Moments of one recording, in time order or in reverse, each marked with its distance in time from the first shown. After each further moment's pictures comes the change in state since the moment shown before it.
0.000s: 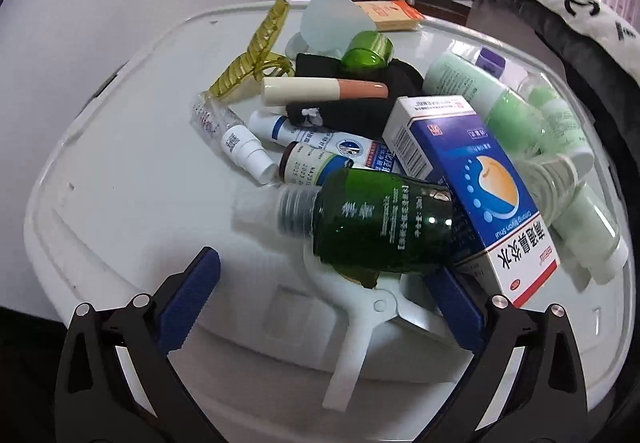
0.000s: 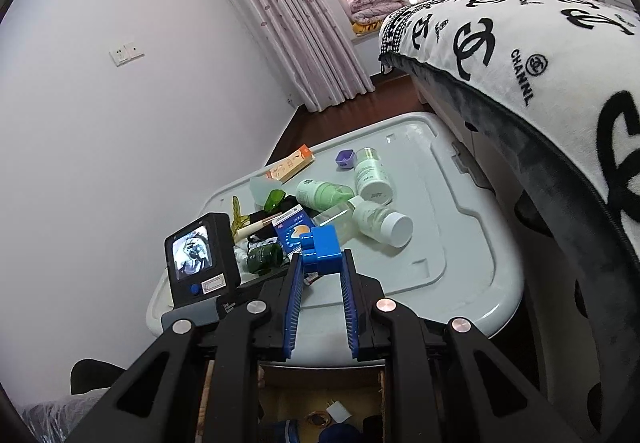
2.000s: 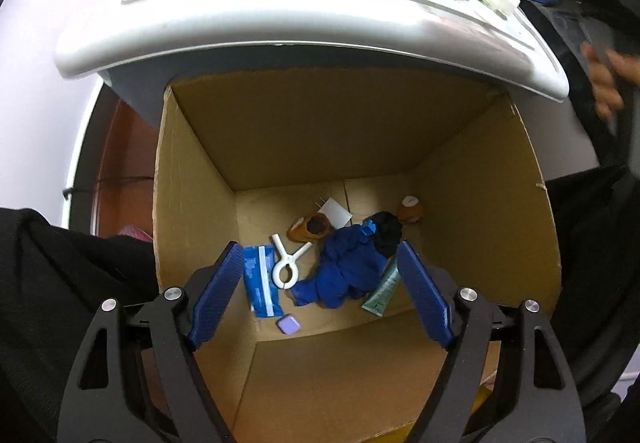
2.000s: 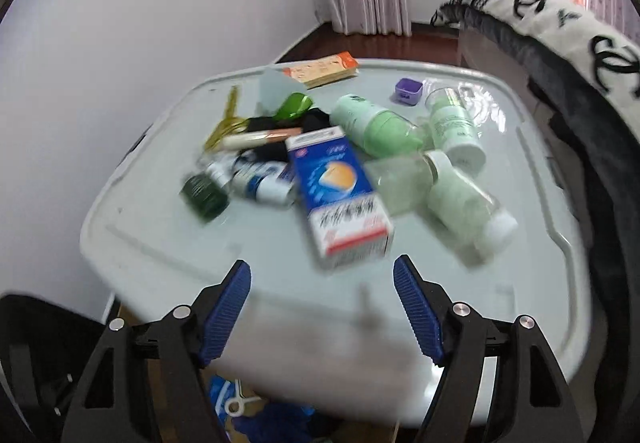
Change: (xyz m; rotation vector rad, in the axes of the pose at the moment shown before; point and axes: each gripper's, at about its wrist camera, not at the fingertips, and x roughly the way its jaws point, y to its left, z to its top) left arm -0.073 0.163 -0.174 0.218 0.259 -0.310; right arm 0.151 0.064 0.000 -0.305 0.323 -0.107
